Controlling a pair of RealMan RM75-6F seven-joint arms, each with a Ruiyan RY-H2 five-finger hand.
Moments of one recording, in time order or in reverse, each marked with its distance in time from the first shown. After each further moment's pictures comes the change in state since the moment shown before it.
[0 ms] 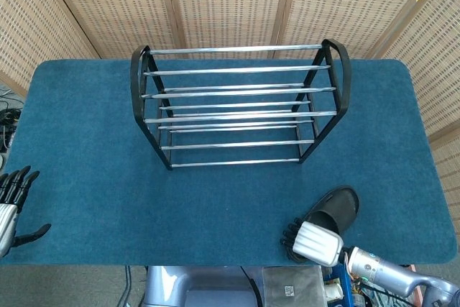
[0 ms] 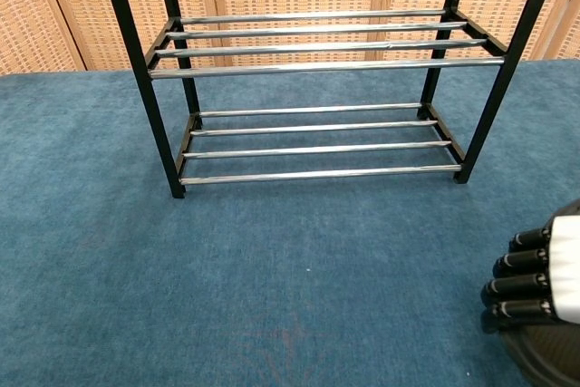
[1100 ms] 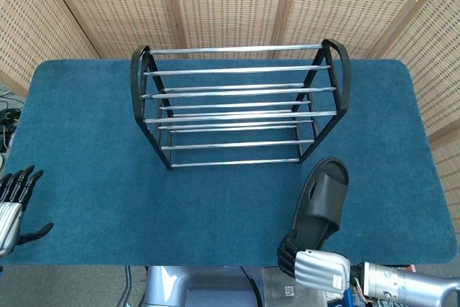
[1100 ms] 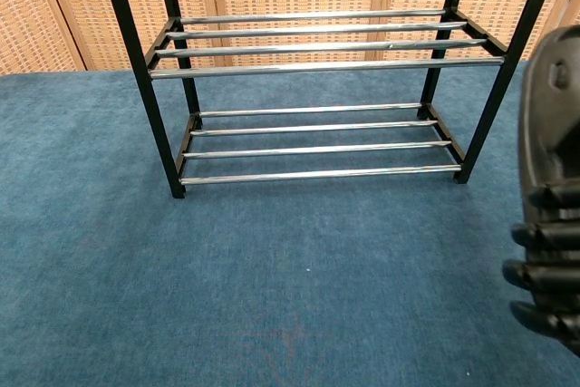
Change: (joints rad) left arm -0.011 -0.012 -0.006 -0.009 -0.029 -0.025 0.043; right arm 0.102 0.342 0.063 -0.350 -0.289 -0.047 -0.390
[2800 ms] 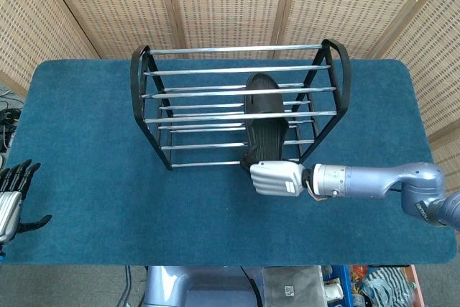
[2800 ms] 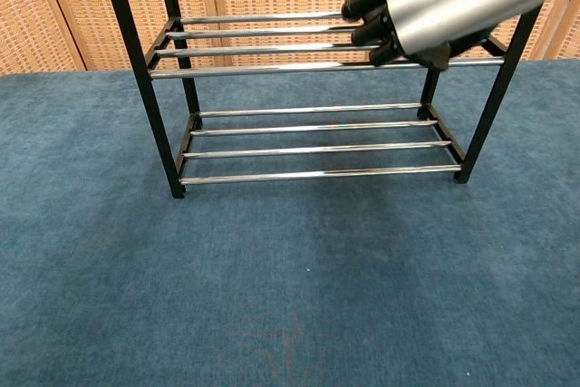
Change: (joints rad) left arm -0.058 -0.005 -0.047 0.006 -0.160 -0.123 0.017; right arm 0.455 -0.063 0.255 0.362 0.044 -0.189 0.278
